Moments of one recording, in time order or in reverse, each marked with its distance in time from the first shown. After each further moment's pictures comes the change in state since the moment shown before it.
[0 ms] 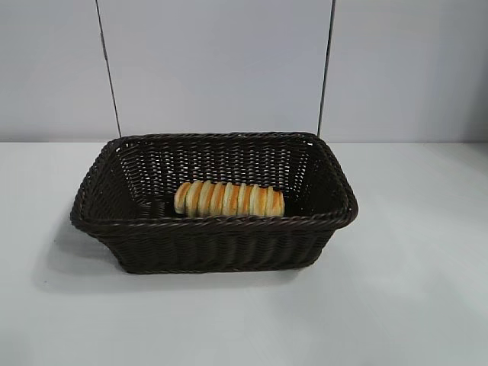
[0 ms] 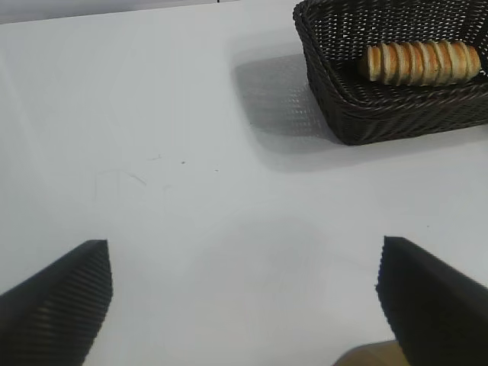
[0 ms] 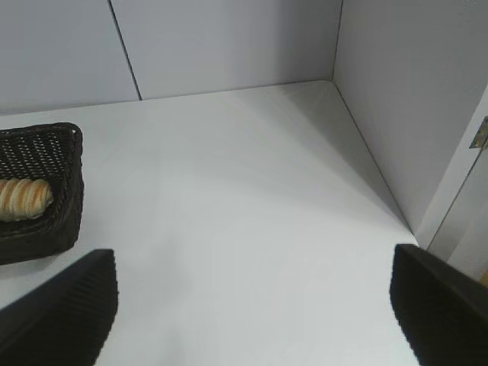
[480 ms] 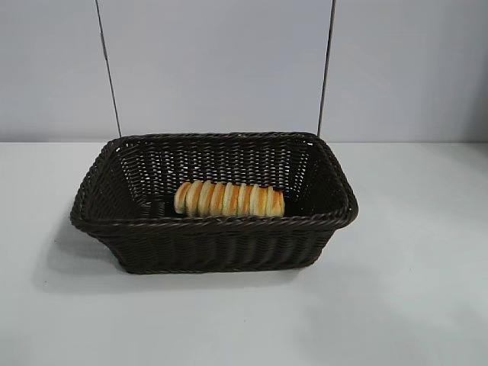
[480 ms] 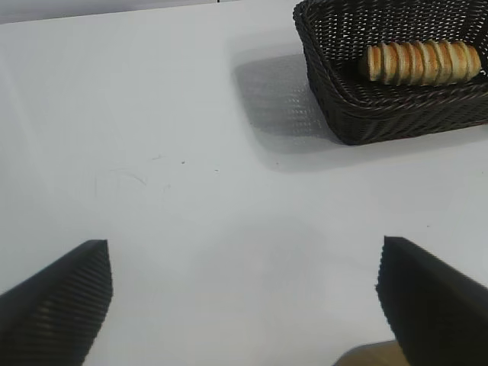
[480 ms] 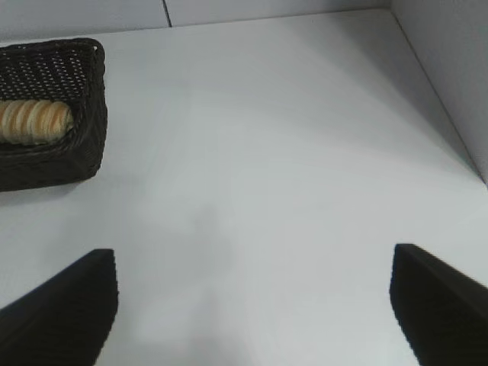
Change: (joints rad) left arm 0.000 0.000 0.000 0.000 0.000 0.000; right arm 0.000 -0.006 0.156 0.051 -0.092 -0.056
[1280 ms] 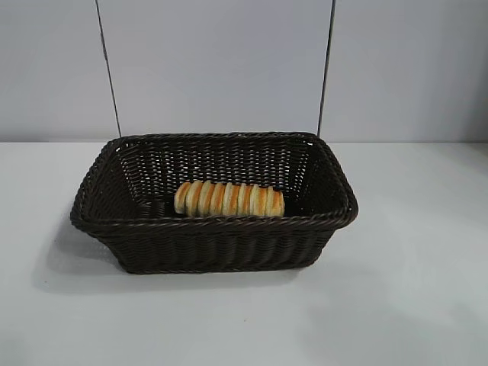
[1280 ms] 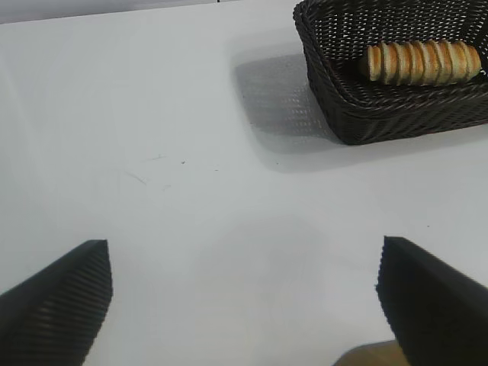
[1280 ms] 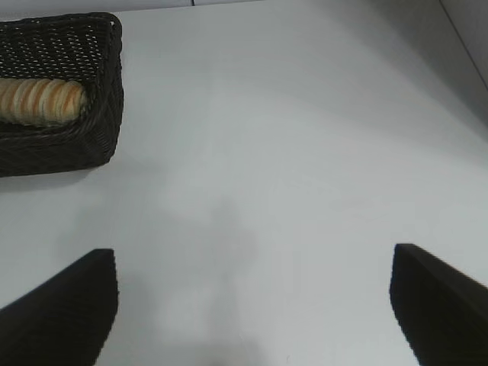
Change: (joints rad) left arm 0.000 0.000 0.000 0.001 0.000 0.000; right arm 0.000 0.000 0.031 0.038 -0.048 -0.003
